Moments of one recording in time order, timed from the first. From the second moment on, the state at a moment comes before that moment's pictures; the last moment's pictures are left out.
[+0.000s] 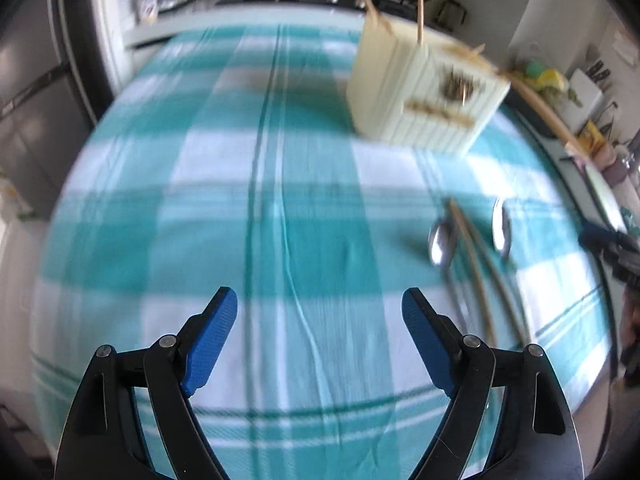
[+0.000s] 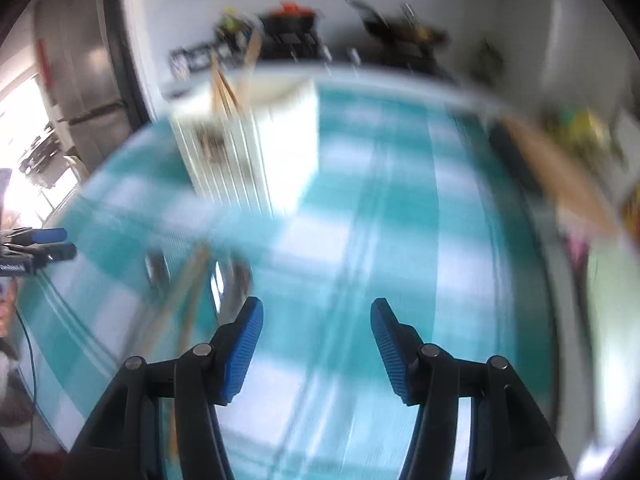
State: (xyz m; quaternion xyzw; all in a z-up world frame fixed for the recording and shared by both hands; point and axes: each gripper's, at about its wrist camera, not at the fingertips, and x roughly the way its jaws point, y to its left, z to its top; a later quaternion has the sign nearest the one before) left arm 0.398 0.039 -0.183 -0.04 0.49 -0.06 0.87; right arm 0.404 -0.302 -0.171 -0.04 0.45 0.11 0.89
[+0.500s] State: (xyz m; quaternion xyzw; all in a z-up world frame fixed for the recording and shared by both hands) left arm 0.395 0.011 -0.222 0.00 0.45 0.00 0.89; right arm 0.372 -0.313 -0.228 -0.01 0.43 0.02 0.90
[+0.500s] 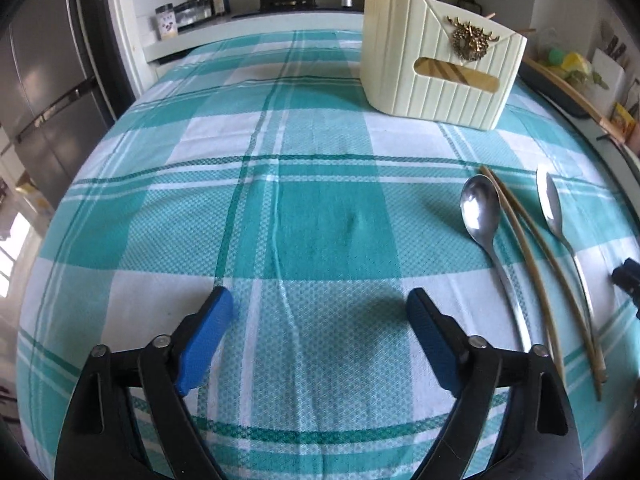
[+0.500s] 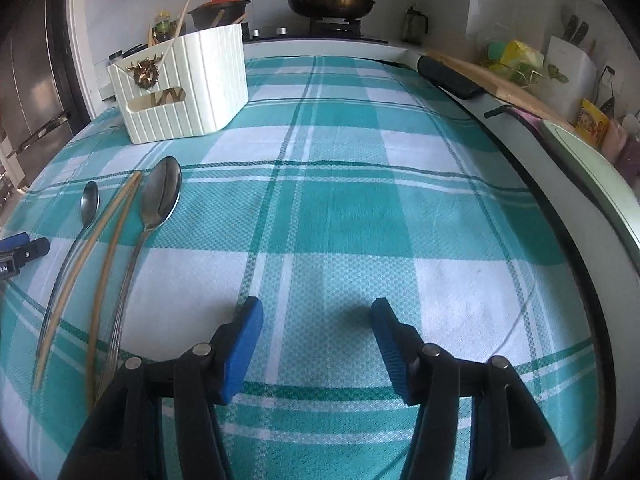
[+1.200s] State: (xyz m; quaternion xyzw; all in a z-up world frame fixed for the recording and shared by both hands) left arm 0.396 0.012 -0.226 0.00 0.45 0.01 0.89; right arm 0.370 -0.312 -0.229 -0.02 0.42 0.01 0.91
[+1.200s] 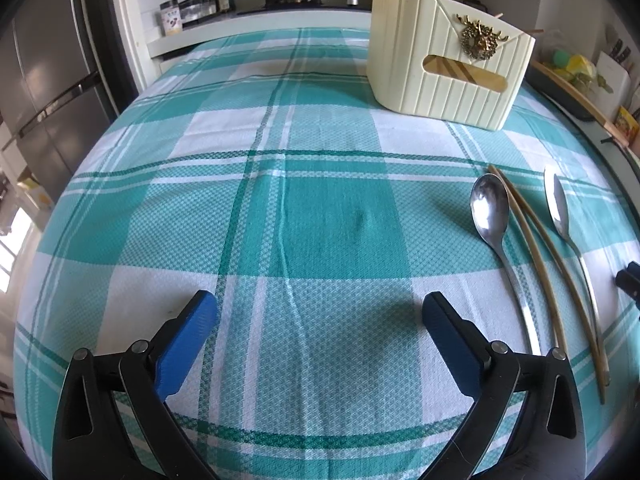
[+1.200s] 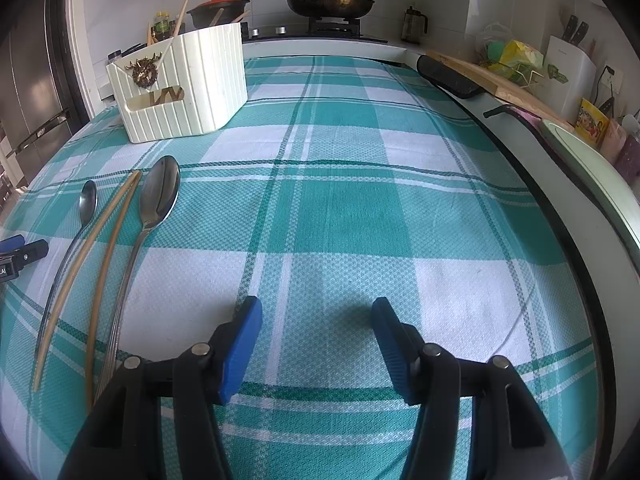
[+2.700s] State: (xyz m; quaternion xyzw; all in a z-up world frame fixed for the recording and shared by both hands) left arm 0.393 -0.054 -0.221 0.01 0.45 -0.04 0.89; right arm 0.365 -0.302 -0.220 0.00 0.41 0.05 0.91
